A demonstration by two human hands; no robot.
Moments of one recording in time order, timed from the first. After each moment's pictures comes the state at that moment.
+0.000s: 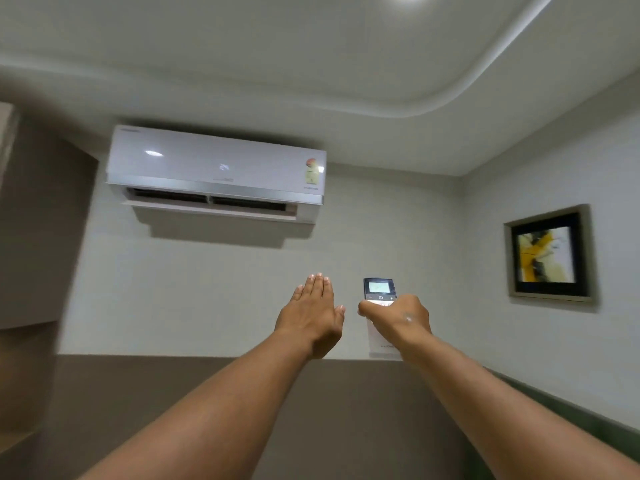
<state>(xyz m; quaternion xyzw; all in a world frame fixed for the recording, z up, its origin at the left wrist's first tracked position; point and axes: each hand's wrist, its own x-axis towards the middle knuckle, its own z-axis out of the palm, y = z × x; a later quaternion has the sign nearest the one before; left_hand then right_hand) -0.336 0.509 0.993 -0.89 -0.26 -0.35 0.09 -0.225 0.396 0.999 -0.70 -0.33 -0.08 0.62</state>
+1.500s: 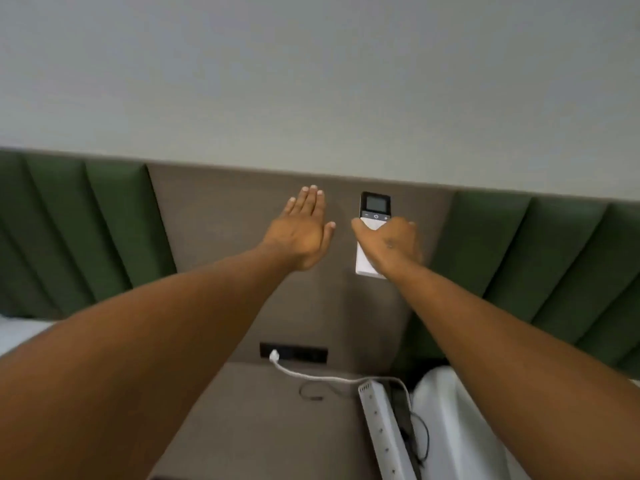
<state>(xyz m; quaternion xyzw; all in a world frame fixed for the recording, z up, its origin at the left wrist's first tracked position) 0.047 -0.133 0.689 -0.90 0.40 -0.13 -0.11 -0.054 -0.263 0.701 -0.82 0.37 -0.27 0.35</state>
